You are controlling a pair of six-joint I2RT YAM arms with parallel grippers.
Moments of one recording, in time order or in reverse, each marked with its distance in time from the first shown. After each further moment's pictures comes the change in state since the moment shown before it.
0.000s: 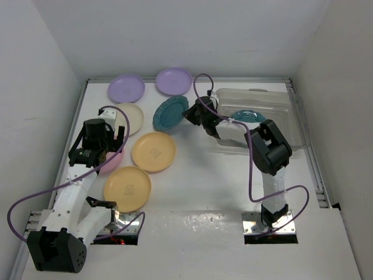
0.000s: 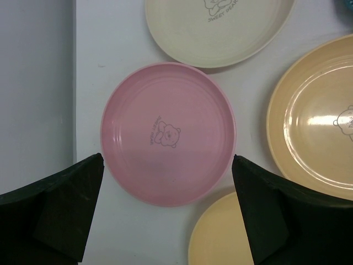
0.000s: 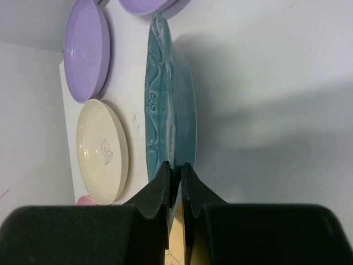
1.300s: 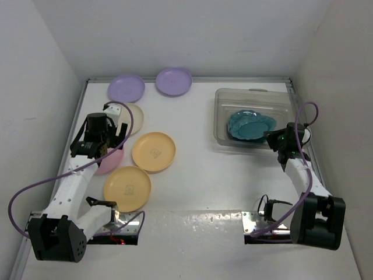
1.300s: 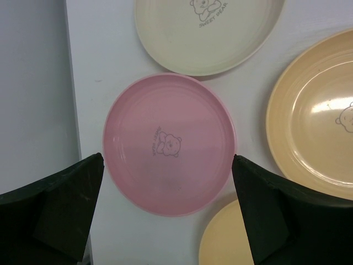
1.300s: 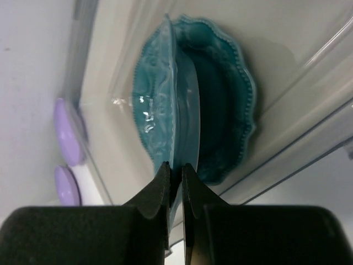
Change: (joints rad) left arm -0.002 0.098 0.056 0.013 0.038 0.078; right arm -0.760 -0.937 -0.756 -0.235 -0.163 -0.001
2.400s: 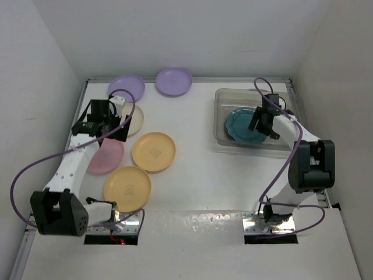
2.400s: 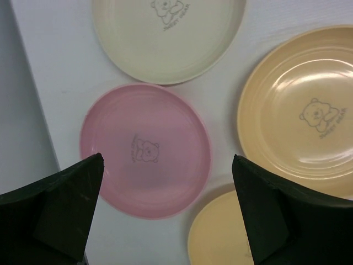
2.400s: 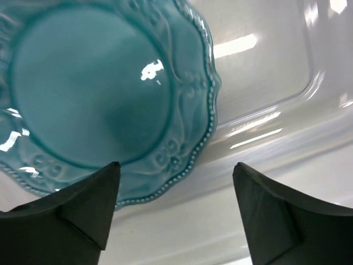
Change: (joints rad) left arm 0.007 0.190 0.187 -0.124 0.106 -0.015; right arm 0.185 0.554 0.562 -0.526 0.279 -0.621
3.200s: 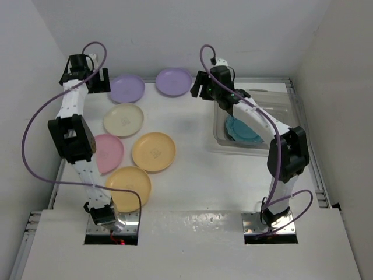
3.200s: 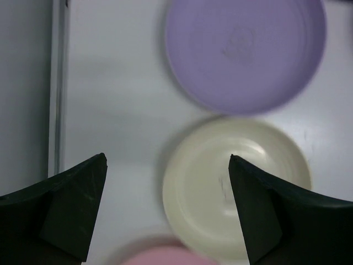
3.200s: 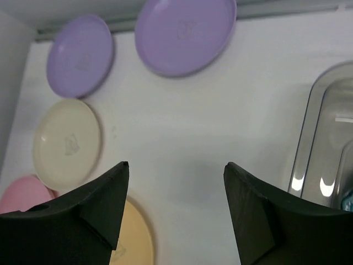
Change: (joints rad) left arm 0.252 0.826 0.867 -0.019 0.176 -0.147; right arm 0.462 0.213 0.539 0.291 -0.164 0.076
